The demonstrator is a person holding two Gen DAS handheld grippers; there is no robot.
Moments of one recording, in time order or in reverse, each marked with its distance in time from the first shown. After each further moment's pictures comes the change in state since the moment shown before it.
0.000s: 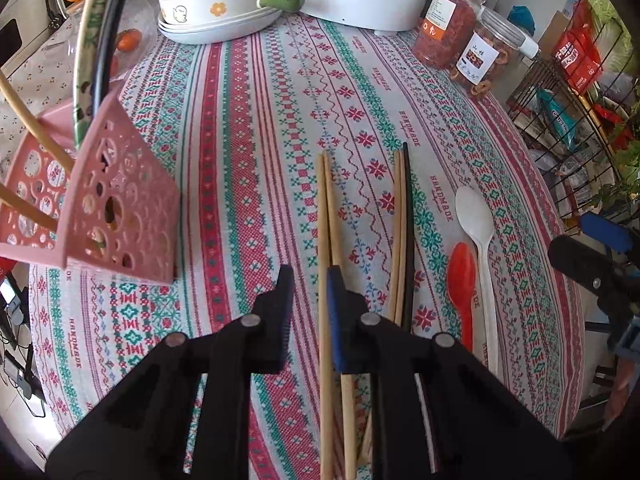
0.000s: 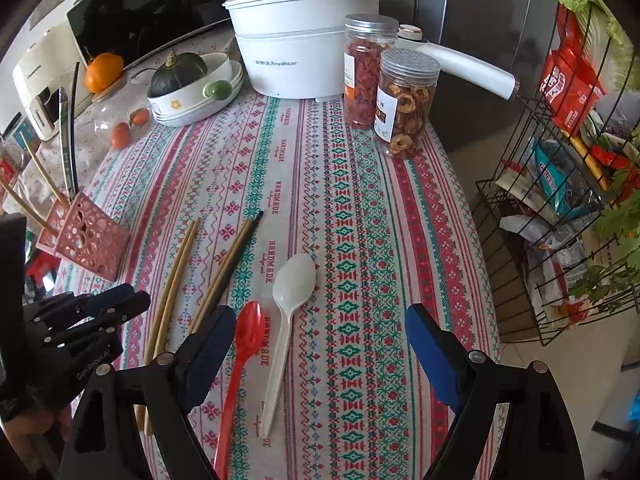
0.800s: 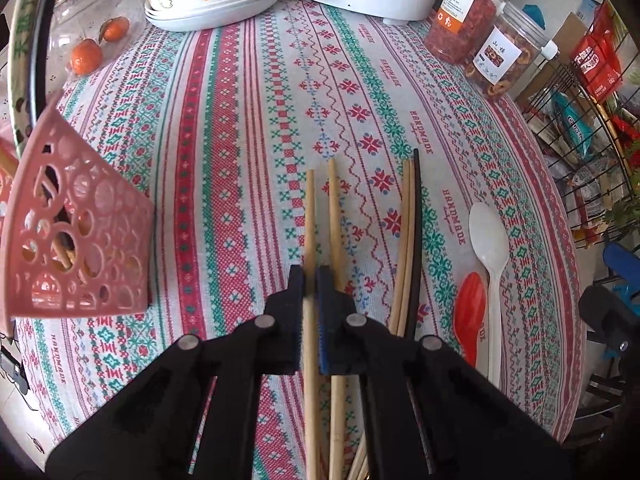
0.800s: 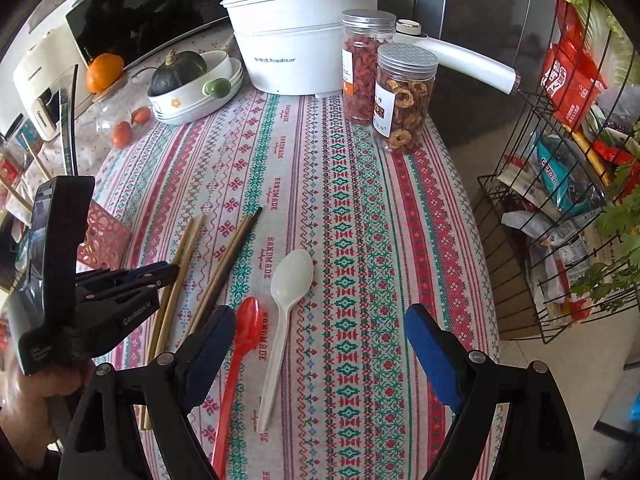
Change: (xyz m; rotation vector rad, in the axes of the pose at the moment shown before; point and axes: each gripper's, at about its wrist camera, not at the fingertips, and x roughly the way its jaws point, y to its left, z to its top) left arm 0.022 -0.007 0.013 -0.022 0.038 -0.004; right arm -0.004 -0.001 -0.001 -0.004 -0.001 0.016
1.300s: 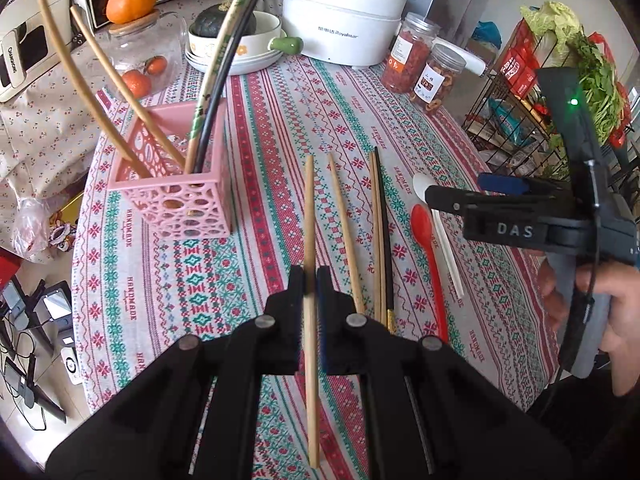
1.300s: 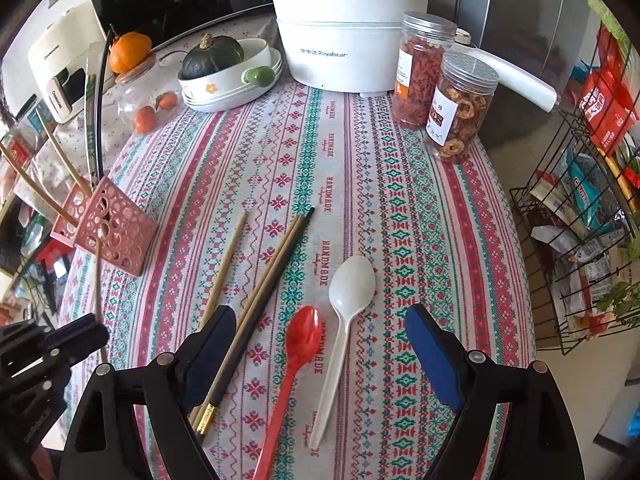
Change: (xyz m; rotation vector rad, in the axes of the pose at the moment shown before) left arm -0.108 0.045 -0.067 0.072 -0.153 -0.096; right arm 0.021 0.053 0.010 -0.075 0.006 0.019
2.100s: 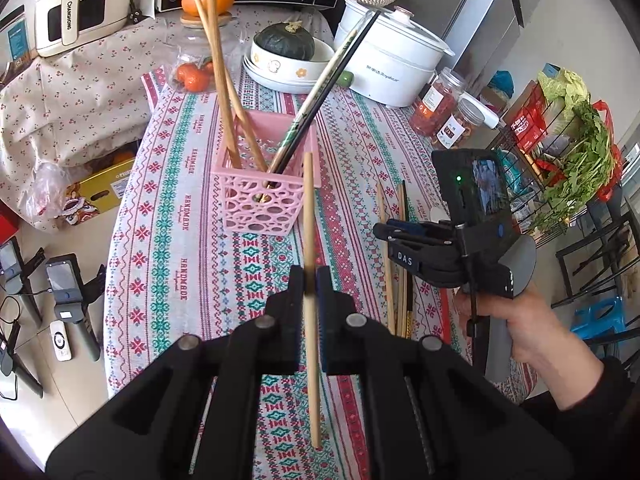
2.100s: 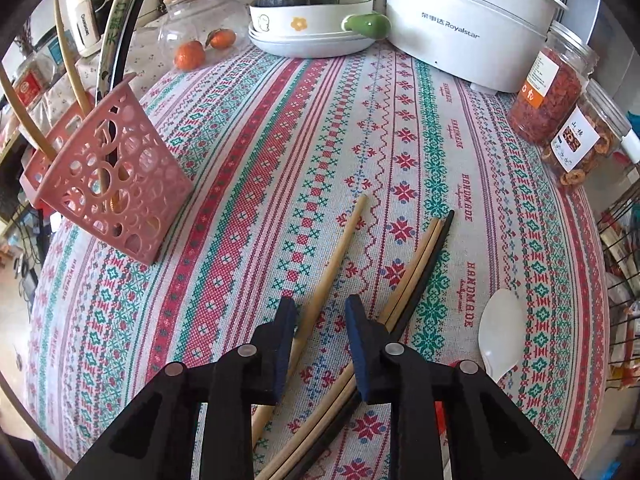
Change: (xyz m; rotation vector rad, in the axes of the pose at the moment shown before) left arm -0.033 0.055 -0.011 -0.151 -0.075 -0.034; right arm 0.073 0.080 0.006 -0.138 0.046 0.025
